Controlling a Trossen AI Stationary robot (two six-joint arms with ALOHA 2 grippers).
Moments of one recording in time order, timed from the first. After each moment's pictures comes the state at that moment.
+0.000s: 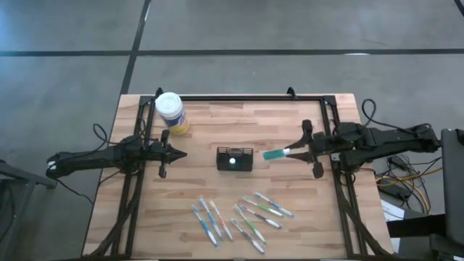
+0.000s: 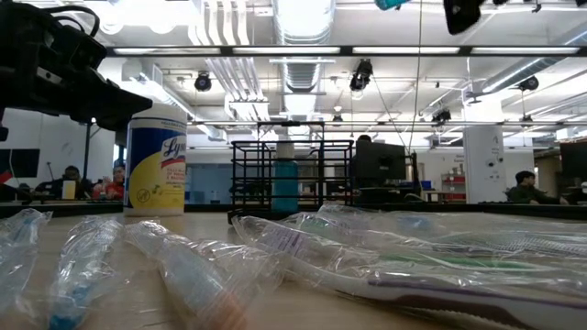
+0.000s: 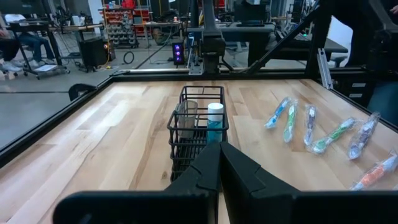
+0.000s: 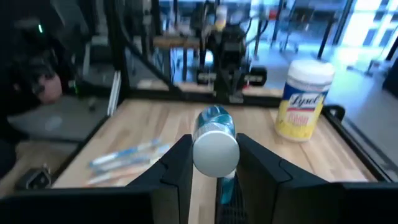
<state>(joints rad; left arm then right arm) 0.15 0.19 0.01 0.03 0.13 0.03 0.10 0.64 0.61 -0.10 -0.02 0.02</state>
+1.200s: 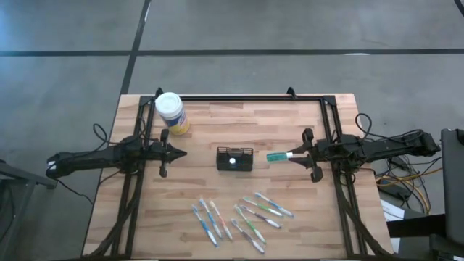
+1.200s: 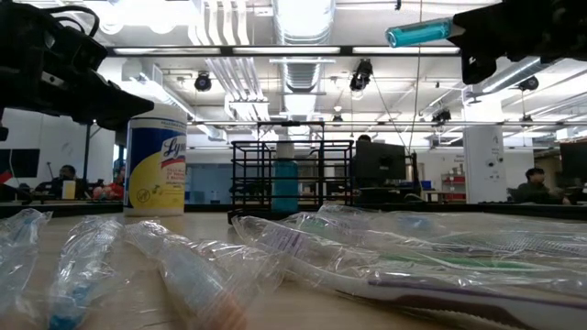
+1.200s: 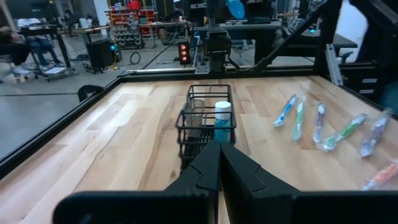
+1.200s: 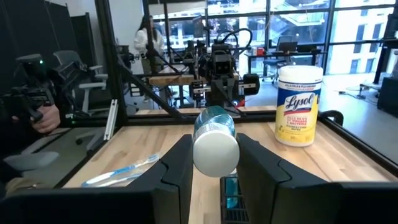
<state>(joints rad) 0.15 0.19 0.01 0.03 0.10 0.06 0.10 0.46 0.19 0.32 0.02 0.09</state>
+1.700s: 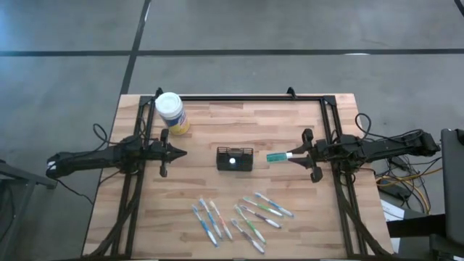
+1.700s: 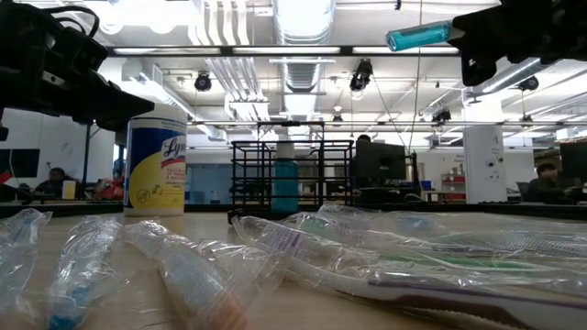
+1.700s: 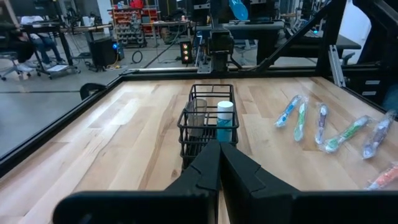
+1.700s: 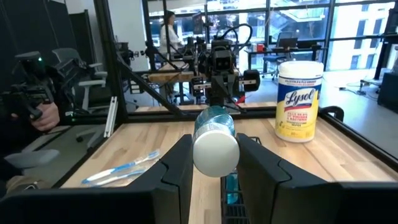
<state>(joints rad) 0.15 0.19 0.01 0.03 0.10 0.04 0.10 0.46 0.19 0.31 0.02 0.09</state>
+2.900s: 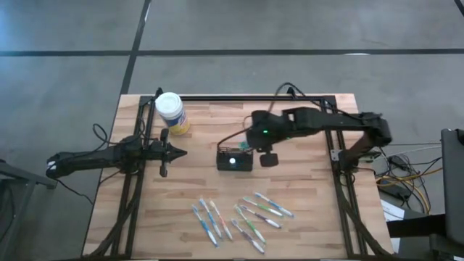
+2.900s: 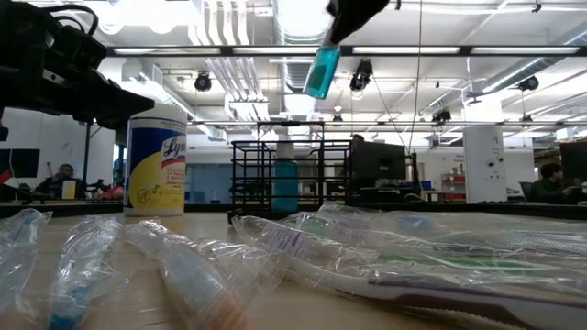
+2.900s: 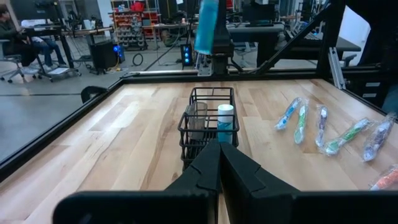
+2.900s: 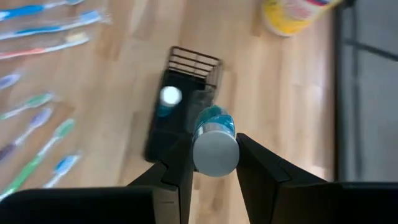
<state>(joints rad) 0.15 0.19 0.01 0.04 0.10 0.05 -0.01 1.65 1.69 -1.01 0.07 -0.25</state>
